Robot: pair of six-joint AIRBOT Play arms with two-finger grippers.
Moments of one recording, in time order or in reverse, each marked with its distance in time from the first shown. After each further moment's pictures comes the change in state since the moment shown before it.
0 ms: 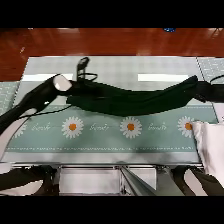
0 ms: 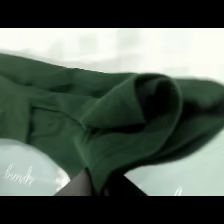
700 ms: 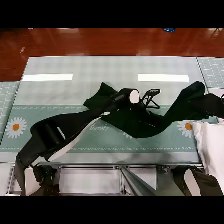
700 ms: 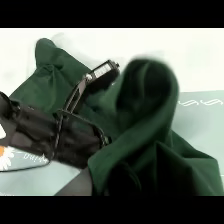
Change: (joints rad) left arm -0.424 -0.600 0.663 -0.096 -0.318 -0.023; right arm 0.005 0.246 -0.045 -0.008 0.111 0.100
